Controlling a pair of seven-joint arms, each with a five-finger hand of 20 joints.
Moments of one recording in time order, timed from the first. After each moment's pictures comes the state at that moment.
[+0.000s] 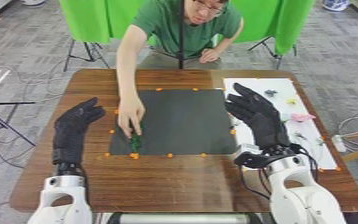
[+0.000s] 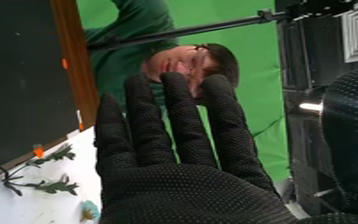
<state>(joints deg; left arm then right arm) 118.6 -76.7 -92.4 -117.3 66.8 8.3 17.8 -113.3 -80.3 88.6 -122.7 -72.7 -2.7 2.8</state>
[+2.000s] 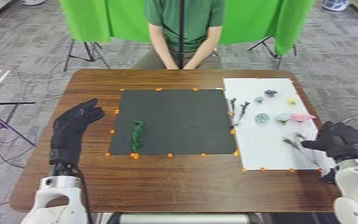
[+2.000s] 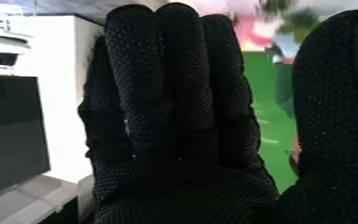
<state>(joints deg) 119.5 -76.1 -94.2 -118.4 68.3 7.2 15.7 -118.1 -59.7 103.0 -116.2 -148.8 -9.5 21.2</state>
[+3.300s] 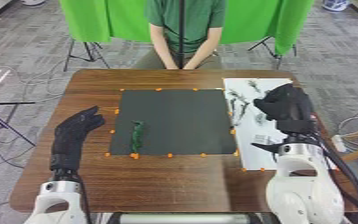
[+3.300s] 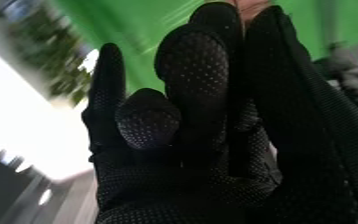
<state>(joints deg) 121.6 -76.2 -94.4 -118.5 68.1 8.3 13.6 -107.6 -75.1 80.7 -127.1 -146.8 8.9 22.5</state>
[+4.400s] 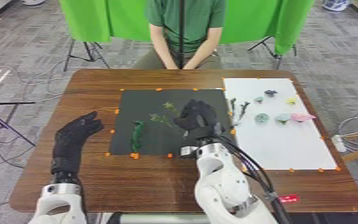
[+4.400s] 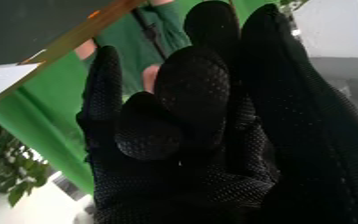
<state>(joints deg) 121.6 -74.9 -93.5 -116.6 67.0 11.0 13.4 -95.5 -83.8 60.1 -106.3 -151.2 8.9 21.2</state>
